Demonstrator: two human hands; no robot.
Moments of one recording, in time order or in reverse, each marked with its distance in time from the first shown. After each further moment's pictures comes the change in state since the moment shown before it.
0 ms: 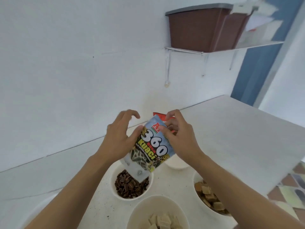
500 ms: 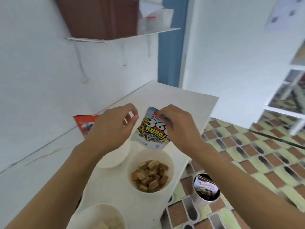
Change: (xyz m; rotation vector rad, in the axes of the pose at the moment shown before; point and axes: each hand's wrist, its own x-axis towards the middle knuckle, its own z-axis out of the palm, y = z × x) left_hand 0.042 0.158 0.116 -0.011 -0.346 0.335; right_hand -0.084 0.037 -0.188 -0.676 0.262 -0.120
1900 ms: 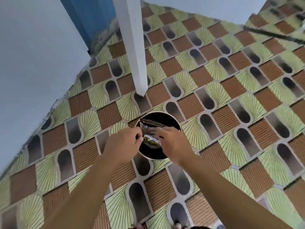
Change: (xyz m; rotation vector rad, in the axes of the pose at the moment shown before) left_hand 0.028 0.026 0.817 0.128 -0.805 -0.170; right_hand -0.465 0.615 0.190 -0.119 -0.565 0.636
